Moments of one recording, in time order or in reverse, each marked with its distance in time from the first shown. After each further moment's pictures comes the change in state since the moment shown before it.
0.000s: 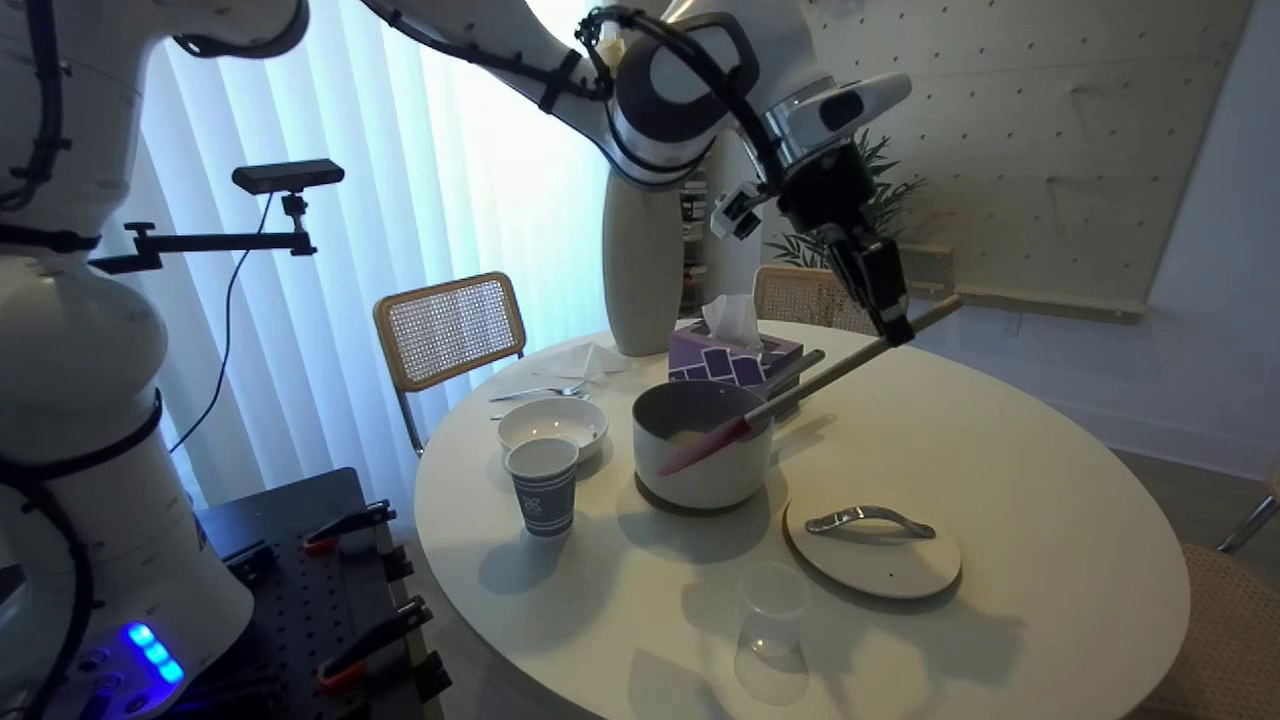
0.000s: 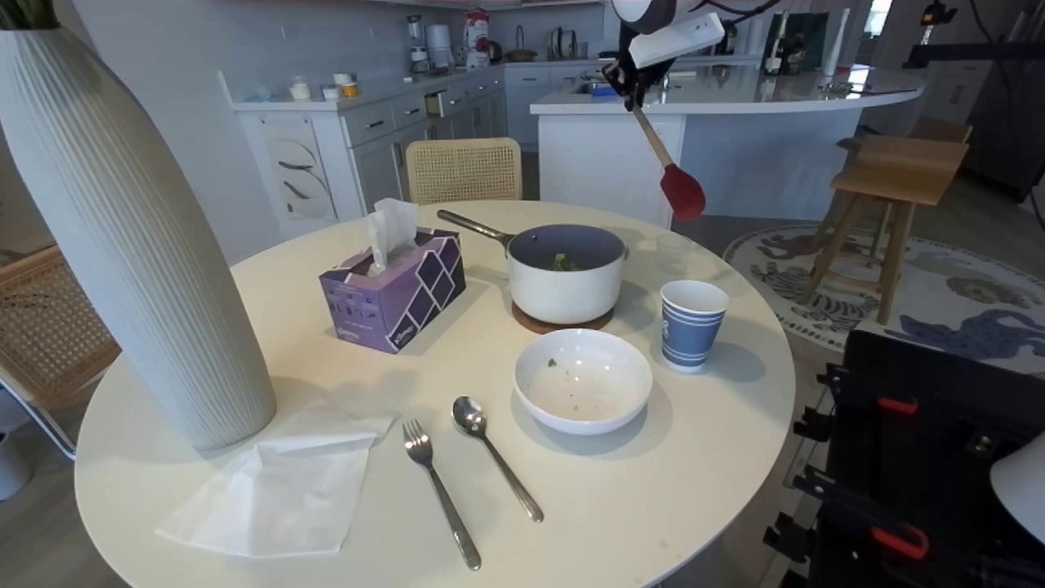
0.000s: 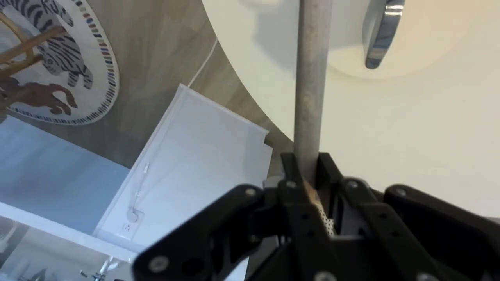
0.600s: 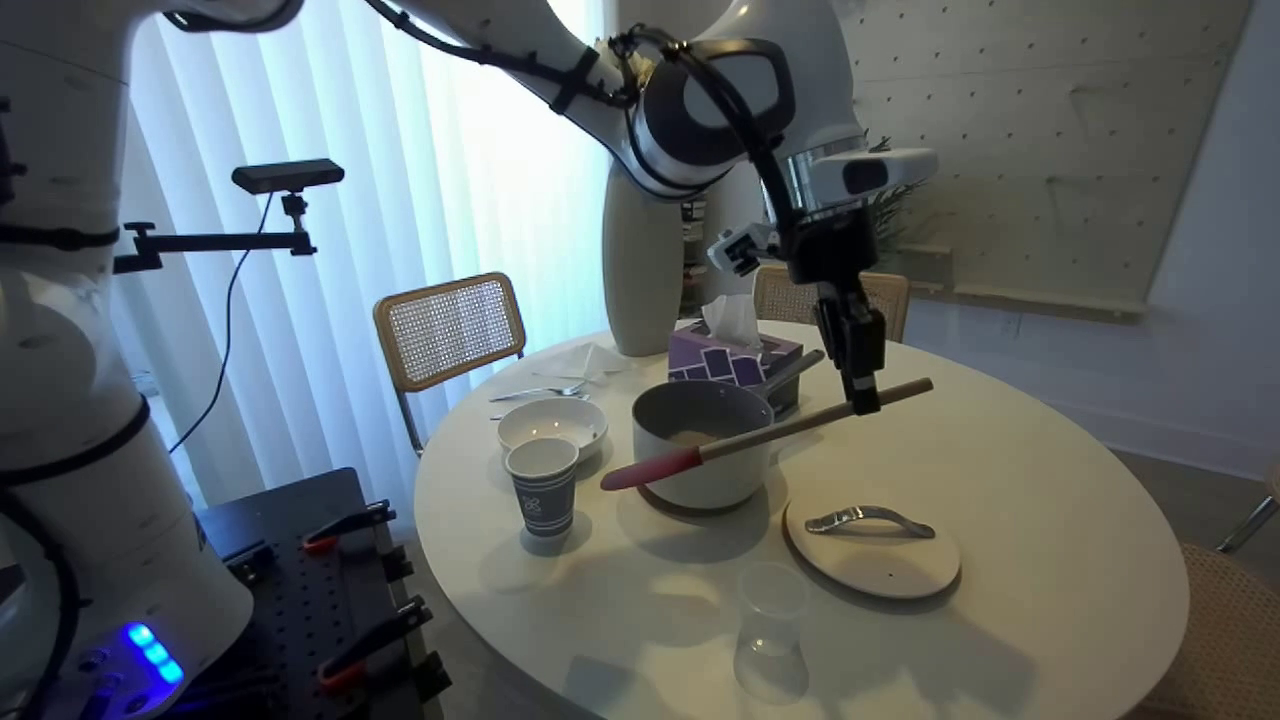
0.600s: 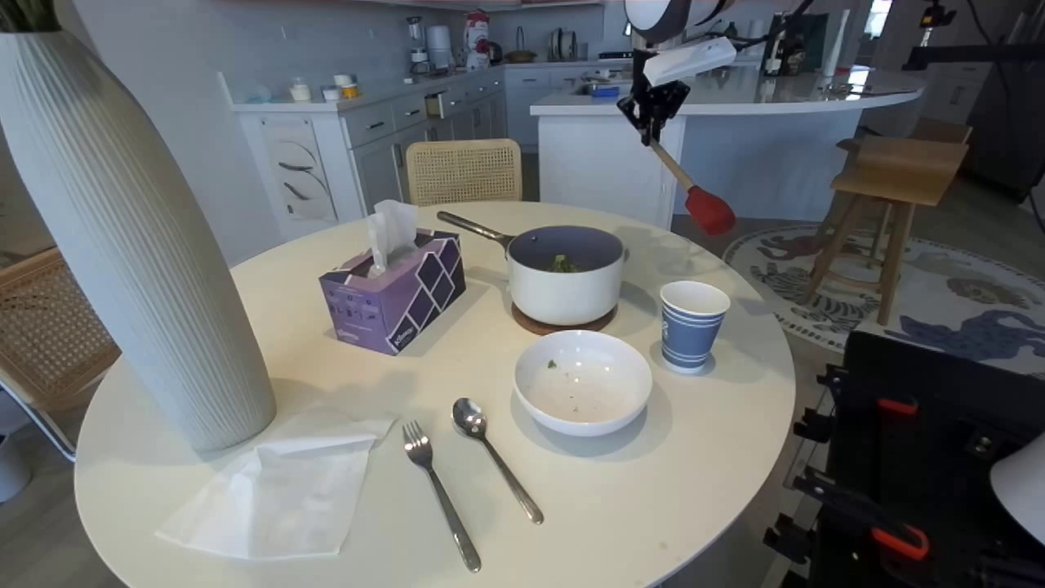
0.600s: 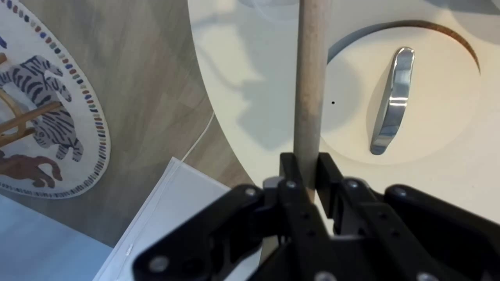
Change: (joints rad) arm -0.434 -0.084 0.444 0.041 -0.111 -0.186 0.015
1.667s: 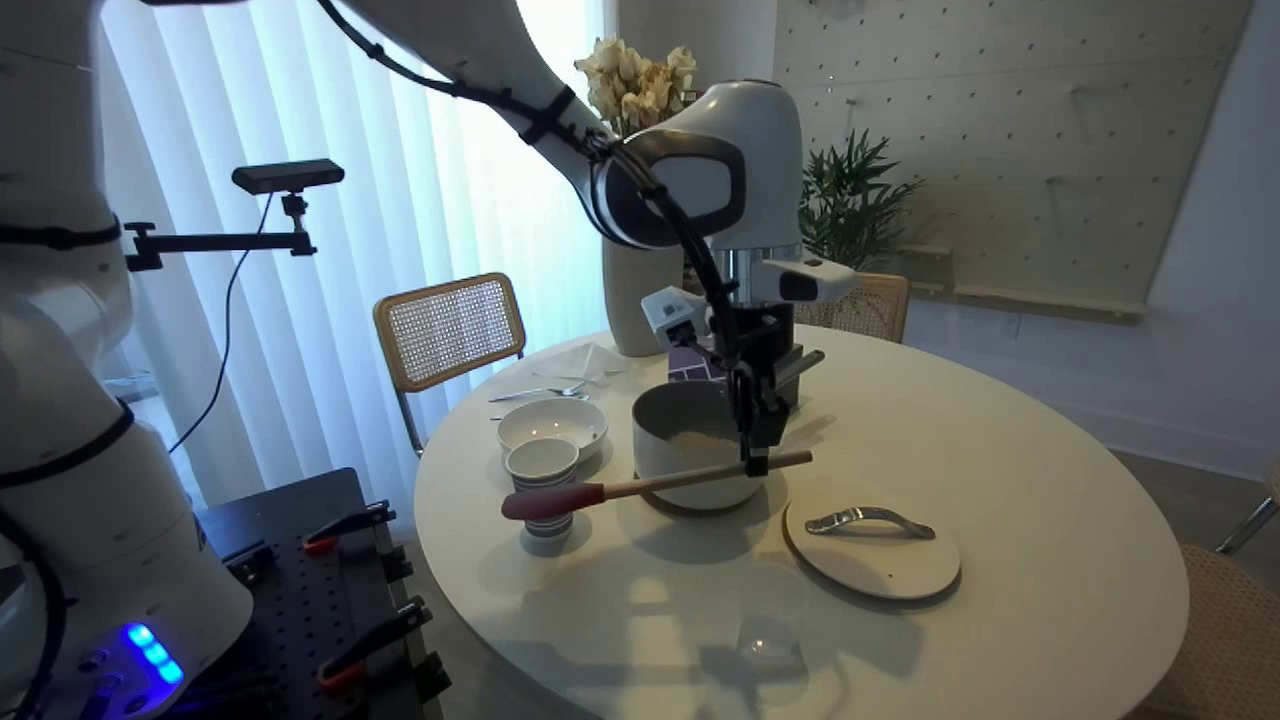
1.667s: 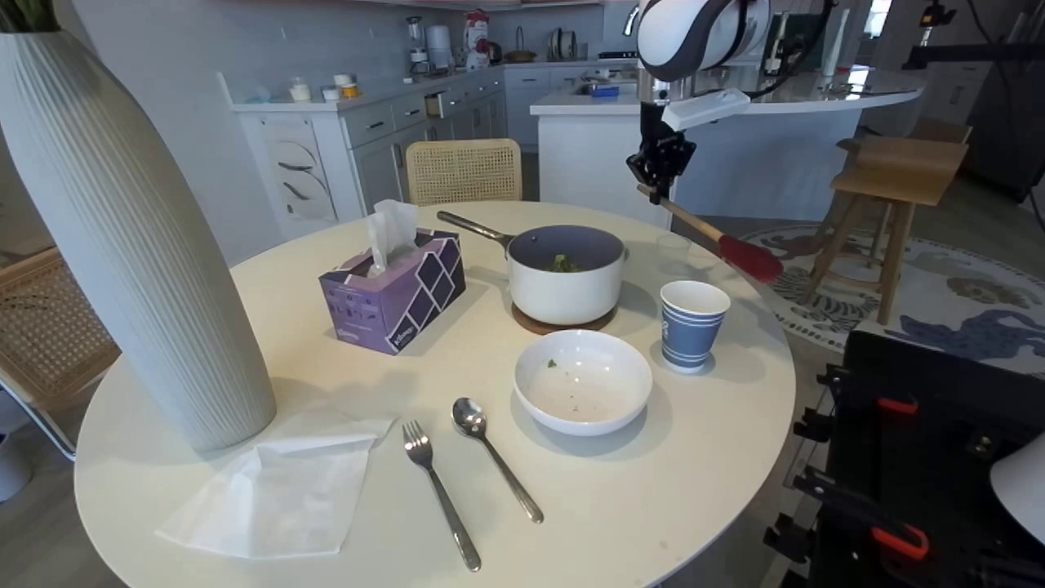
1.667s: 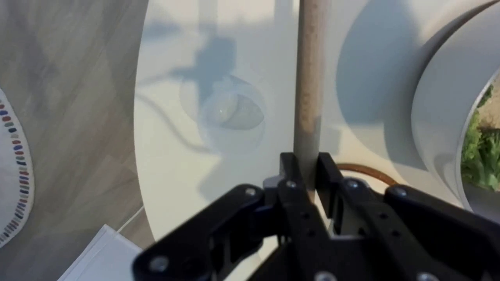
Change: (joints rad) arm -0.303 -0.069 0.374 -0.185 0.000 -0.024 -0.123
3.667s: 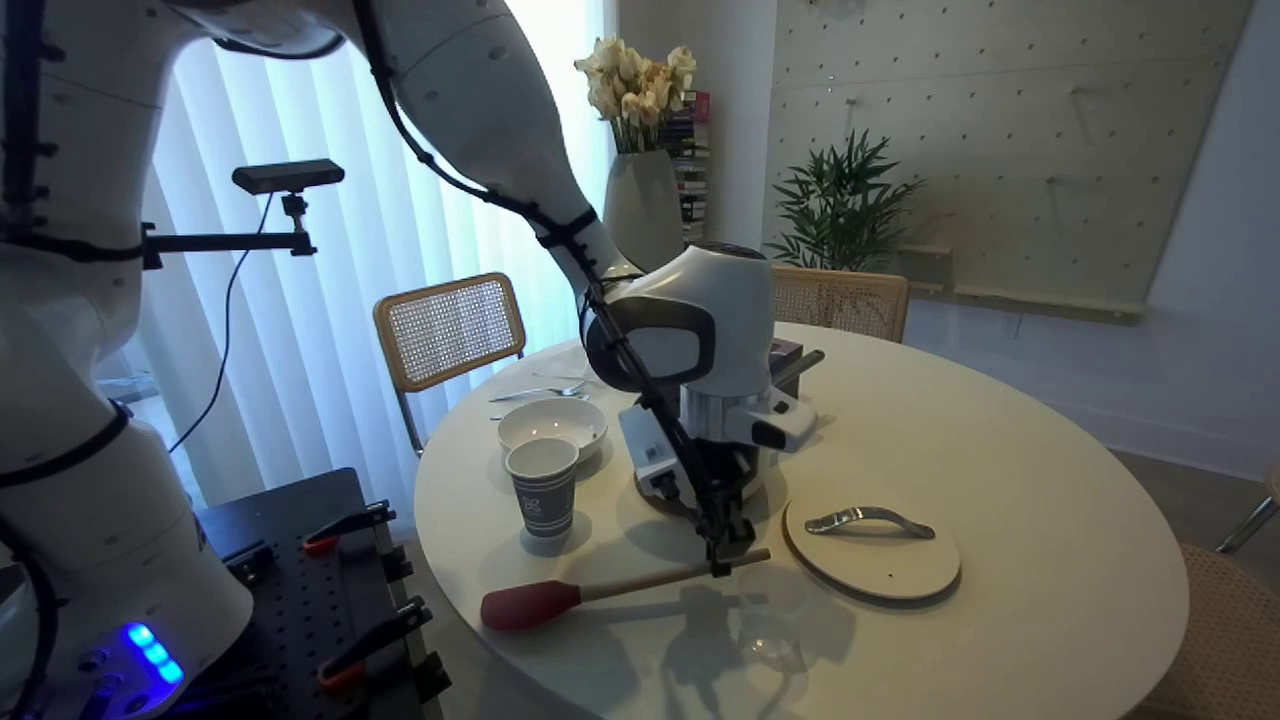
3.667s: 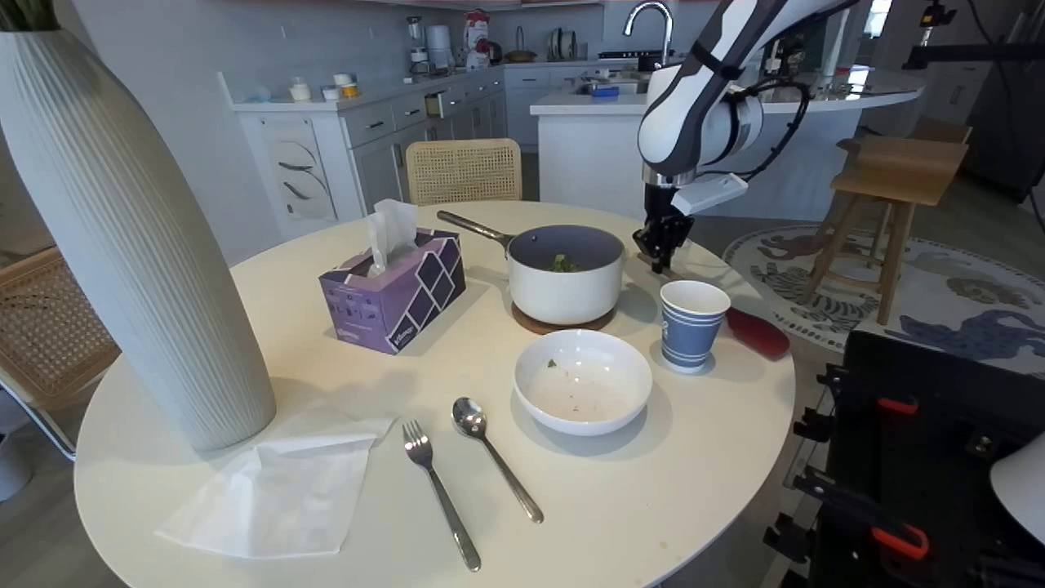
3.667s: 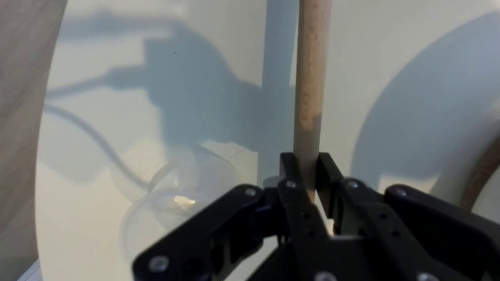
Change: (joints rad) arm -0.091 0.198 0.090 -0.090 0.110 0.254 -0.172
